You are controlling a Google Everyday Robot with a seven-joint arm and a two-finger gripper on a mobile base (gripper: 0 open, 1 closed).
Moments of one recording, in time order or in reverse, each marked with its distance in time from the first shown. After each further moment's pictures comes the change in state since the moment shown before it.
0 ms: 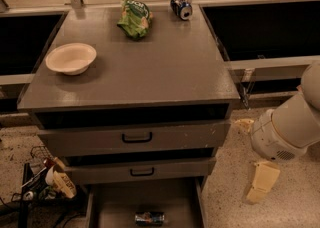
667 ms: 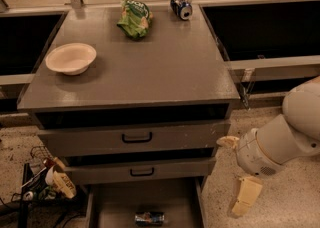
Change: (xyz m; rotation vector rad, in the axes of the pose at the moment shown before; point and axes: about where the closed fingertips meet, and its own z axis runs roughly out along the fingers) arm -0.005 0.021 0.057 -0.089 -0.104 0.000
